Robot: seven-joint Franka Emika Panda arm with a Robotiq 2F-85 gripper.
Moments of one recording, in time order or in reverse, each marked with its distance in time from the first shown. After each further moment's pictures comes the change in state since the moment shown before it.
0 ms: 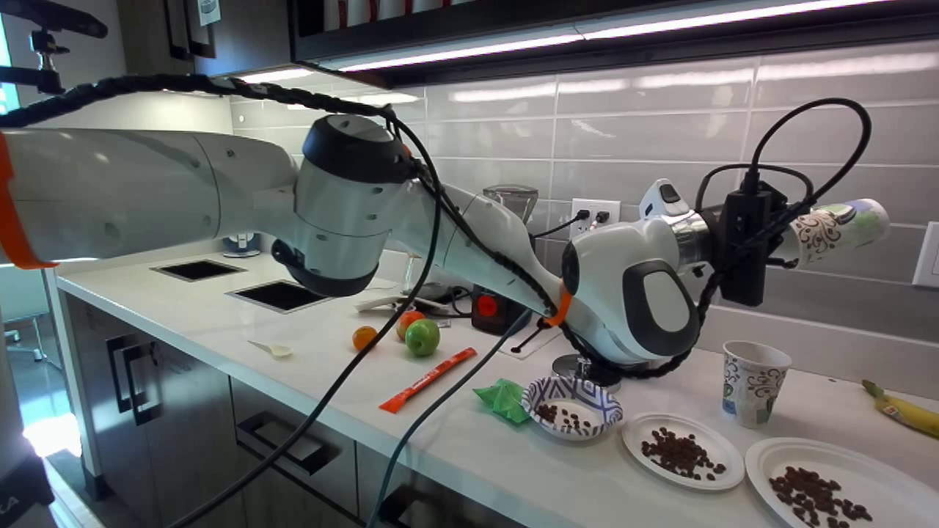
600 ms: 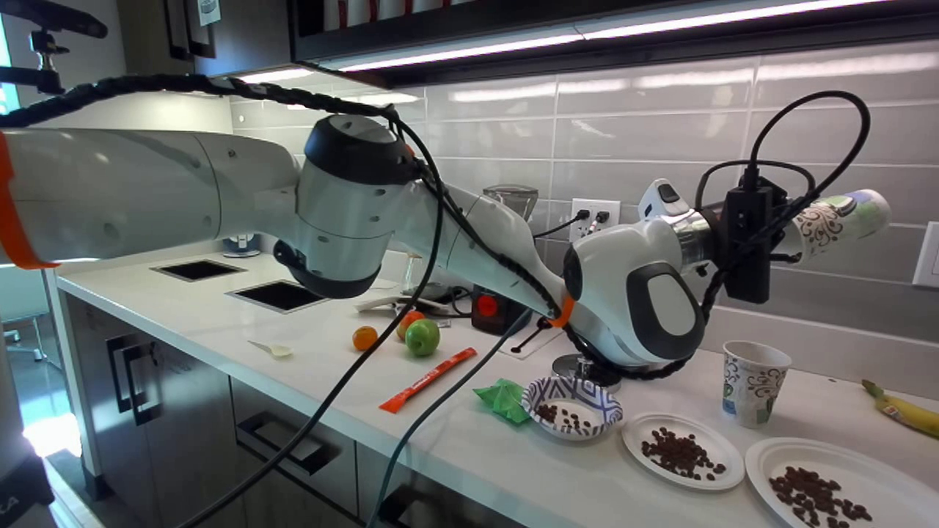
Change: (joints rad) arm -0.022 0.000 0.009 0.018 0.000 0.047 -0.032
